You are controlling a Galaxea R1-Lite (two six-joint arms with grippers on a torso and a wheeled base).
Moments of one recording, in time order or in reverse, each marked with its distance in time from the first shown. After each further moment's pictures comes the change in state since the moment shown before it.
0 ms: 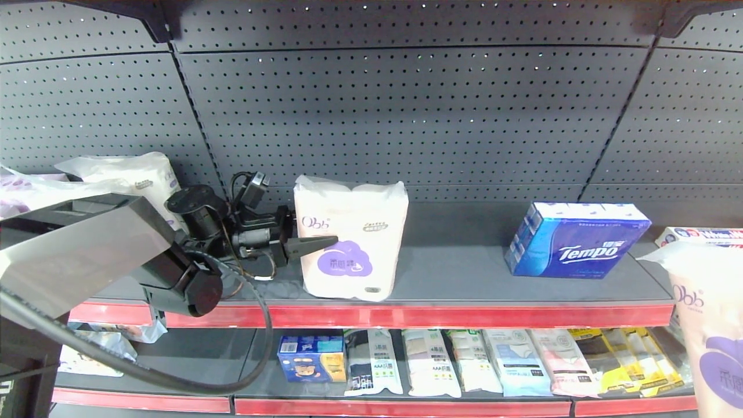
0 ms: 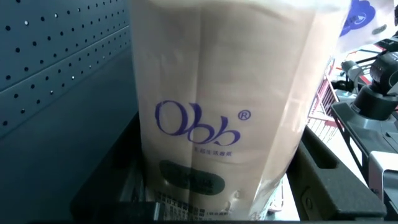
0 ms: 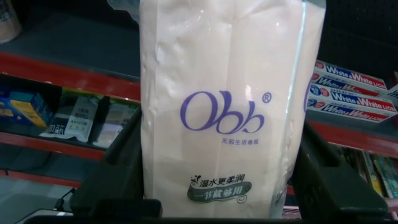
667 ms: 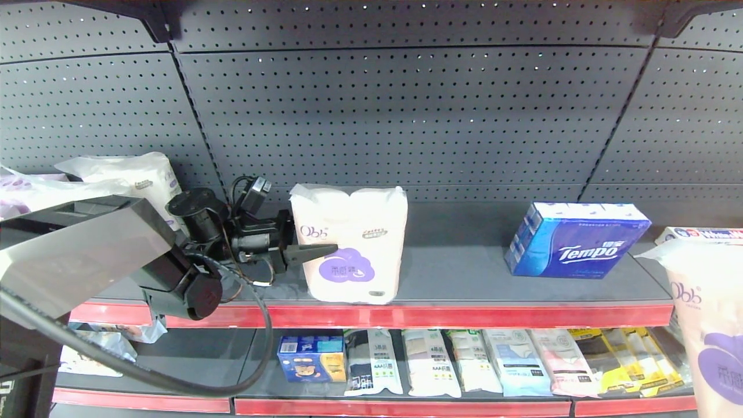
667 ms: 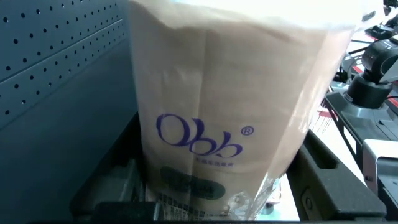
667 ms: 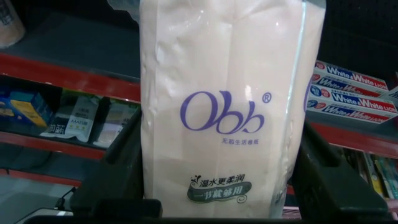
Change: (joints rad) left arm -0.001 0.002 0.020 0.000 -0.040 0.038; right arm 0.000 0.021 -0.011 -0.003 0.000 0.000
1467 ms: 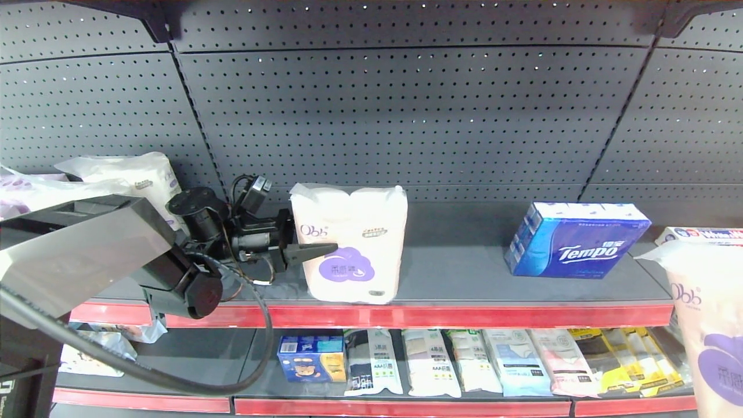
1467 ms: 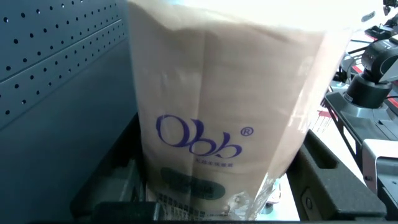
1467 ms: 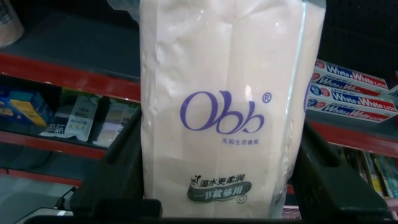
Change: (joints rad) left arm 0.001 0.000 -0.009 0.002 0.000 -0.003; right arm -0.001 -0.001 0.000 0.003 0.000 0.000
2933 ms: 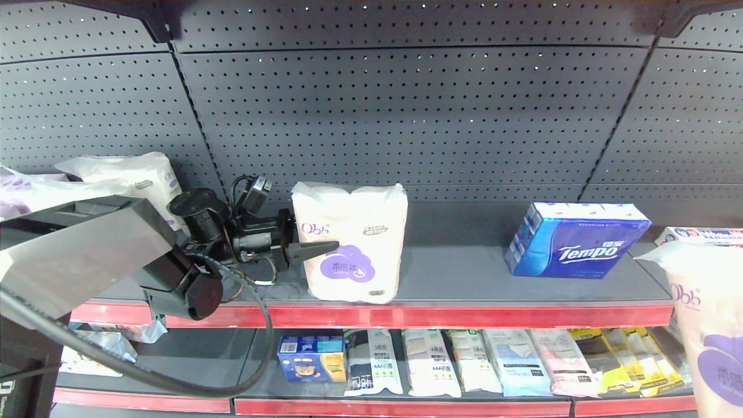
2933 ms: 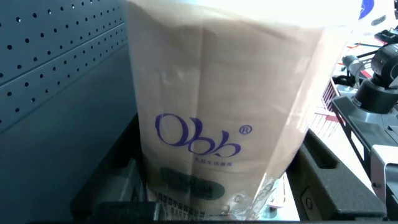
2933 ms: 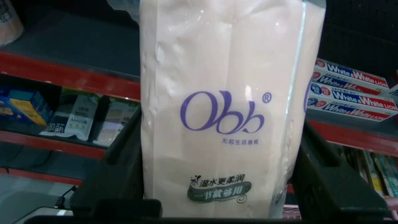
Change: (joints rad) left arm -0.002 0.001 0.007 -0.001 0.041 0.005; right arm 0.000 0.001 0.003 0.000 -0.002 0.000
